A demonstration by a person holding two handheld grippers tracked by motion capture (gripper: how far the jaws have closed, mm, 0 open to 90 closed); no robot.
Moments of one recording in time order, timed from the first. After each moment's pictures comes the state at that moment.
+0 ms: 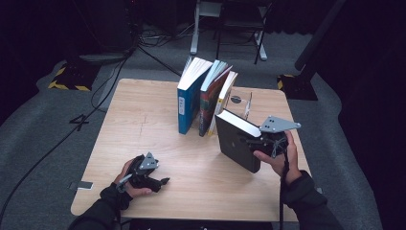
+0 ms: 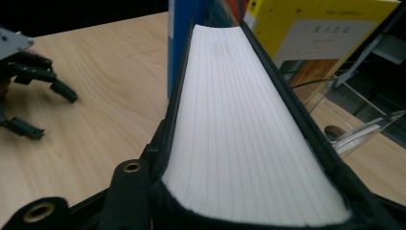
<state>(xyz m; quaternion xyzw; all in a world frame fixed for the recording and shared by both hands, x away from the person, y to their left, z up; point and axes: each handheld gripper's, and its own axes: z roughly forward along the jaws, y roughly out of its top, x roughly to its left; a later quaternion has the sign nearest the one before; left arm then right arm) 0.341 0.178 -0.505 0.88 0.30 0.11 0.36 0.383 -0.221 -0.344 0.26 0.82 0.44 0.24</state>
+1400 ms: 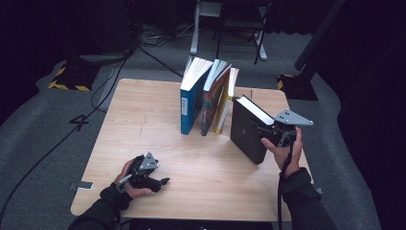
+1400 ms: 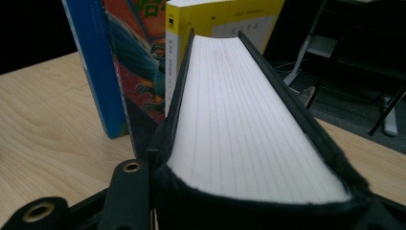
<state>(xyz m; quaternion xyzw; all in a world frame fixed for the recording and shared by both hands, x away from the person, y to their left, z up) 0.341 0.178 -0.505 0.88 0.30 0.11 0.36 0.410 -0.258 -0.360 0.36 0.75 0.48 0.28</state>
